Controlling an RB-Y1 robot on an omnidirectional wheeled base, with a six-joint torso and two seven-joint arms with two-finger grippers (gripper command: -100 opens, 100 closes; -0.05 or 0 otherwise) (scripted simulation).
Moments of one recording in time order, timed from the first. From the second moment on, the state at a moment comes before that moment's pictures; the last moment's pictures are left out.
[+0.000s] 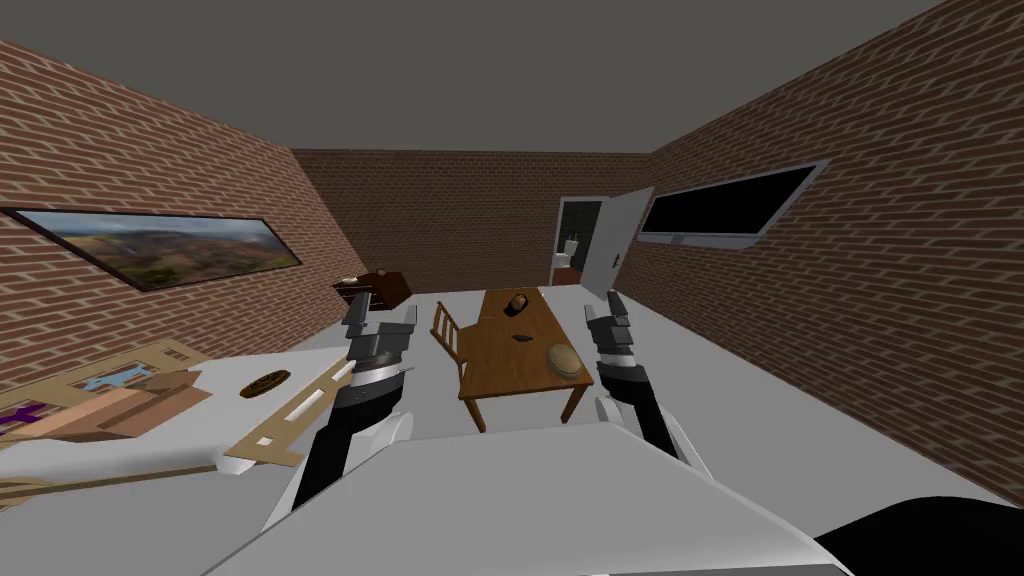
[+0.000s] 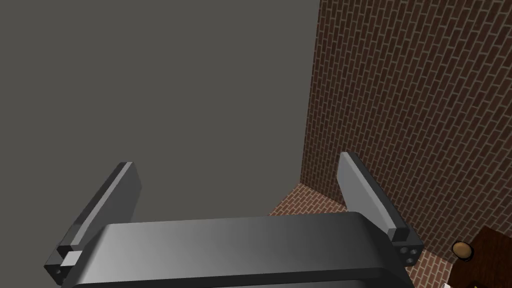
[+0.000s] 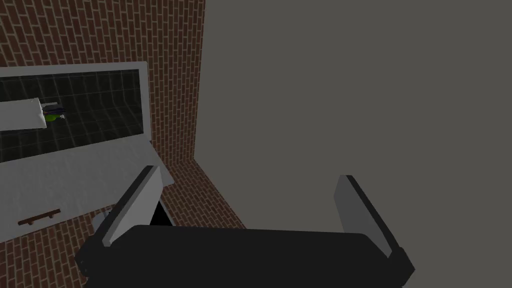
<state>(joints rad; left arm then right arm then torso) 0.53 0.03 0.03 -2.40 0.02 -0.41 0.16 0.52 0.00 -0.03 -2.28 0.11 -0.45 -0.14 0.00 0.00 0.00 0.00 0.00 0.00</state>
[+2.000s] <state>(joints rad) 0.53 0.03 0.03 -2.40 0.02 -0.41 0.16 0.48 -0.52 0.19 -1.98 0.48 -0.35 -0.09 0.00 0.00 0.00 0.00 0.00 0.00</state>
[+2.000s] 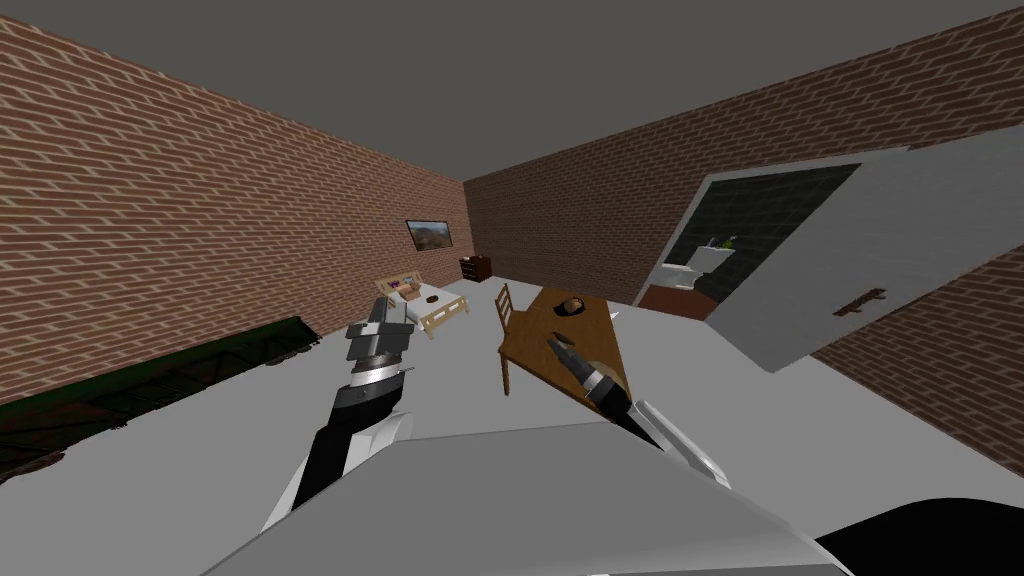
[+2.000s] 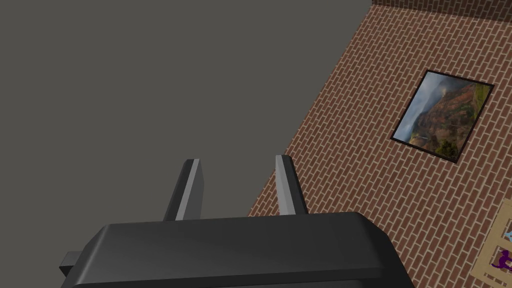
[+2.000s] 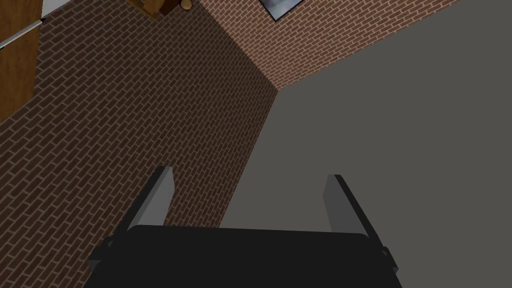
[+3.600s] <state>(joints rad) 0.53 0.03 0.03 -2.40 0.02 -0.41 0.16 0.50 -0.91 0.31 -1.49 0.64 -0.27 -0.05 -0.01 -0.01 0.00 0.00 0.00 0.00</state>
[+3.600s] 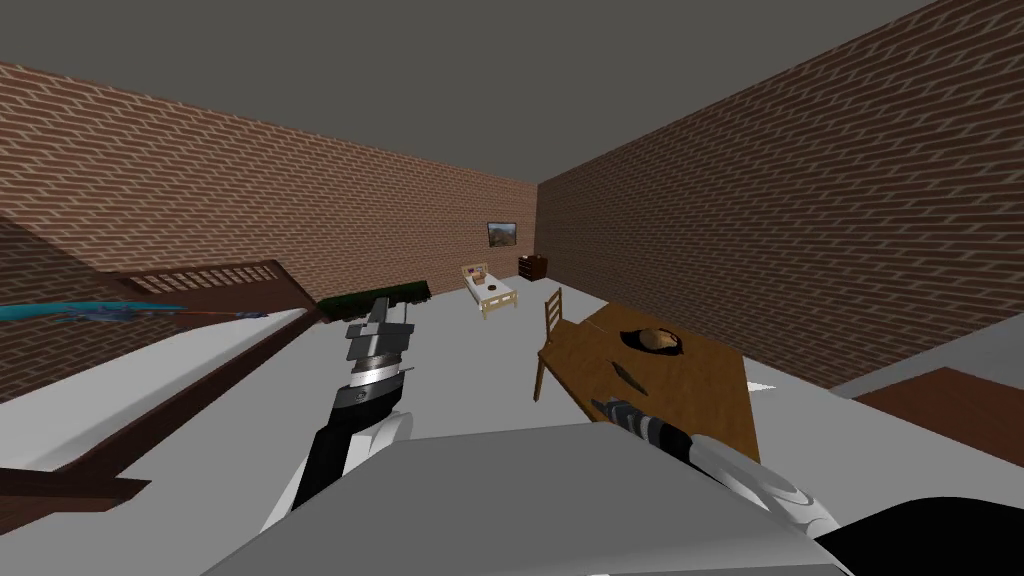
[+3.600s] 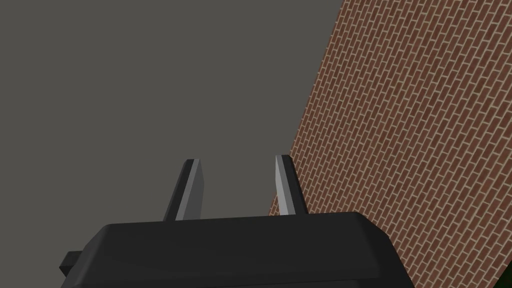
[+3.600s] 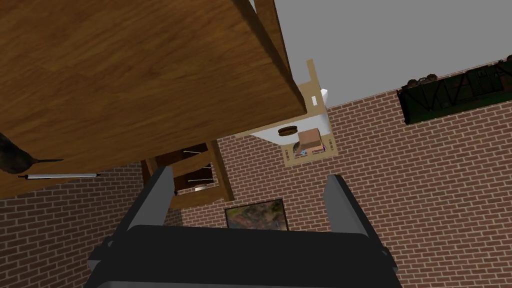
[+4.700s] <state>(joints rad) 0.53 0.03 0.03 -2.40 0.02 -0.41 0.16 0.53 -1.09 0.40 -1.16 0.68 -0.22 -0.03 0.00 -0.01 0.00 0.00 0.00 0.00</state>
